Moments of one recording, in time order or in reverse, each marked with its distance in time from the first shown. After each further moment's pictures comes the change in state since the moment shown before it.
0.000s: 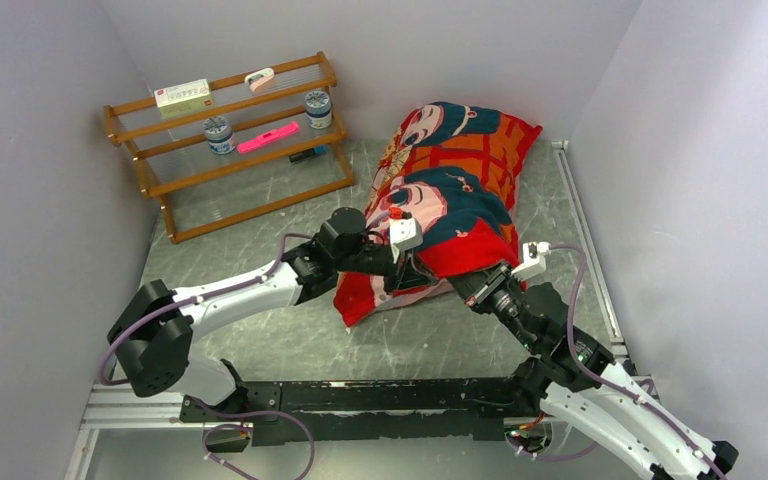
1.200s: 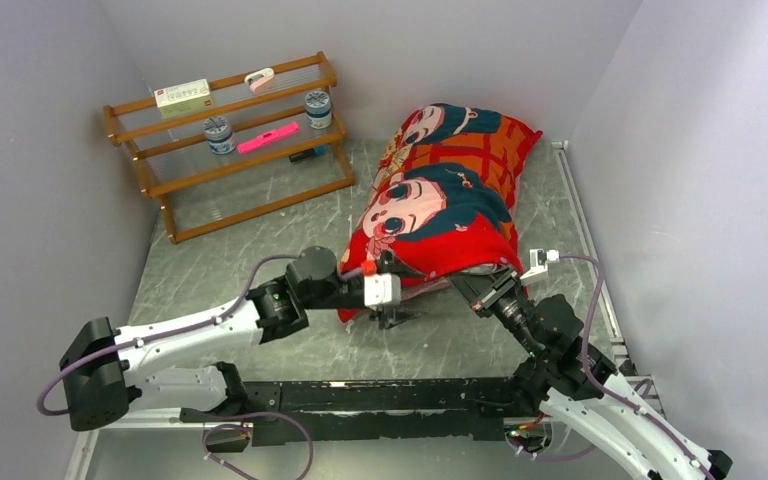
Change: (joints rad) left arm -0.122 -0.303 -0.196 0.044 -0.182 0.288; right arm 0.000 -0.114 -0.075 0.097 -0.056 0.120
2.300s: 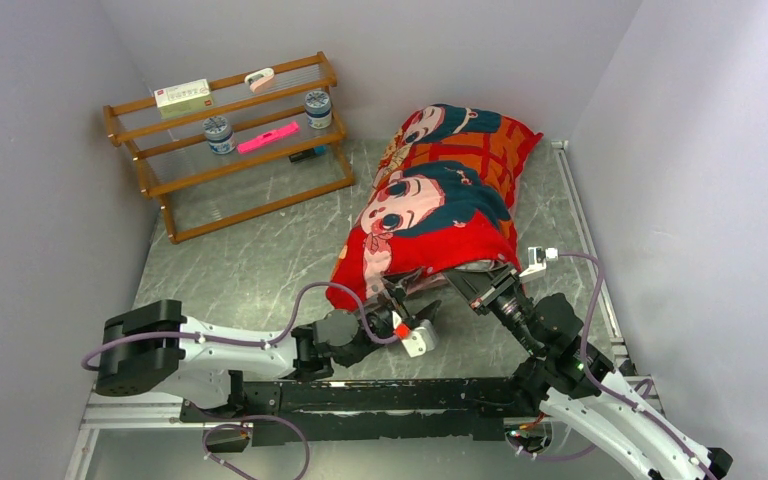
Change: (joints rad) left arm -0.381 0.200 -0.159 0.557 -0.885 0.443; right arm 0.000 0.024 -0.005 0.067 -0.014 0.026
